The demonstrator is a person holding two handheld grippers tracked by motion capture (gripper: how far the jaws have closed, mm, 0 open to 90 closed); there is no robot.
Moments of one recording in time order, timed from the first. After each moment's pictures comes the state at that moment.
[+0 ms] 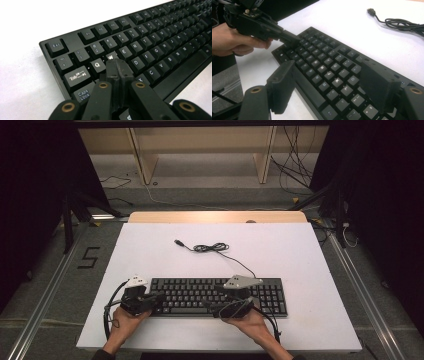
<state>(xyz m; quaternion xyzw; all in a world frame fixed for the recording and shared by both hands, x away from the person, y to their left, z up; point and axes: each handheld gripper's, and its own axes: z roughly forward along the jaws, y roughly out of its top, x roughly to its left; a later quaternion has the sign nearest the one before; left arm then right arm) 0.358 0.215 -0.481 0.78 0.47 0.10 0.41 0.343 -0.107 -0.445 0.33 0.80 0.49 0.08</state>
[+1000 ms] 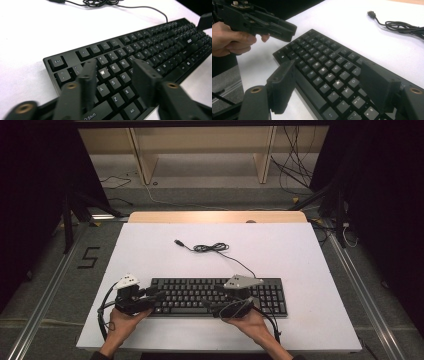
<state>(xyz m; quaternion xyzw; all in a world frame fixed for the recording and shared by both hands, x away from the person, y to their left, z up) 0.347 0.225 -0.465 0.74 0.46 0.11 0.47 0.342 -0.106 -0.444 0.33 0.80 0.50 0.08</state>
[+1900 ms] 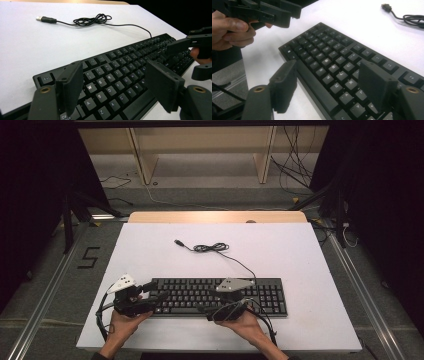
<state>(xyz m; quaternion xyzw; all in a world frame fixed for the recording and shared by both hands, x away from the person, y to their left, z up) 0.339 0.223 -0.457 0.72 0.43 0.12 0.53 0.342 -0.091 -0.454 0.31 0.81 0.49 0.06</state>
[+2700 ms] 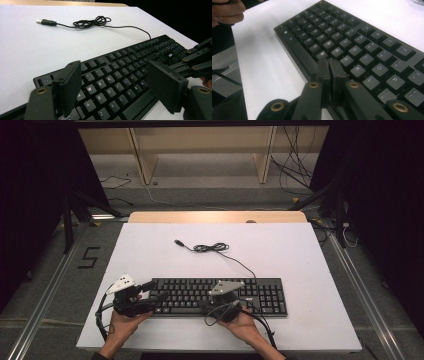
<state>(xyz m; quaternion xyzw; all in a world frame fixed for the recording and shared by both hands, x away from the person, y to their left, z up) 0.338 0.223 -0.456 0.72 0.43 0.12 0.53 0.344 -0.079 -0.470 0.30 0.85 0.43 0.05</state>
